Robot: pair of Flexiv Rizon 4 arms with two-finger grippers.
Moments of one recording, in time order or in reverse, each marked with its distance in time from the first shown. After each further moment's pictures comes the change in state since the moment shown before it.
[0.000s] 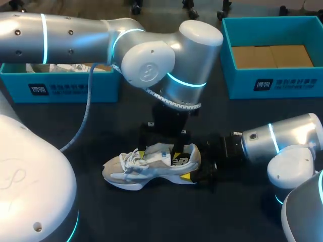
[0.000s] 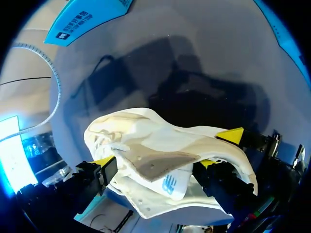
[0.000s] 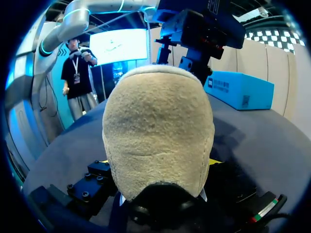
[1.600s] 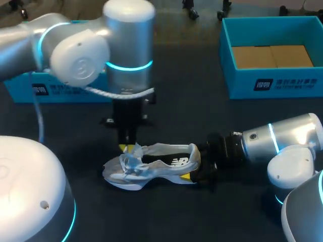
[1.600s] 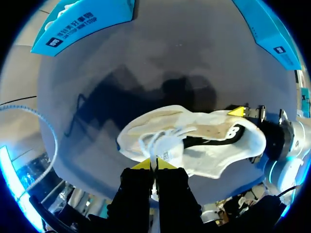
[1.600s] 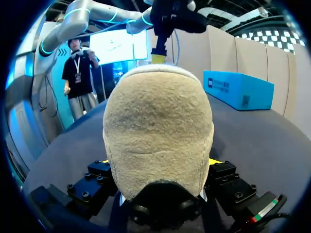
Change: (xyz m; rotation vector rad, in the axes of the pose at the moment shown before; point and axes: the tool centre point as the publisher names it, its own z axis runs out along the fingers) left arm -0.099 -0.003 -0.017 0.011 0.206 0.206; right arm 0.000 0.000 0.000 0.000 0.000 0.000
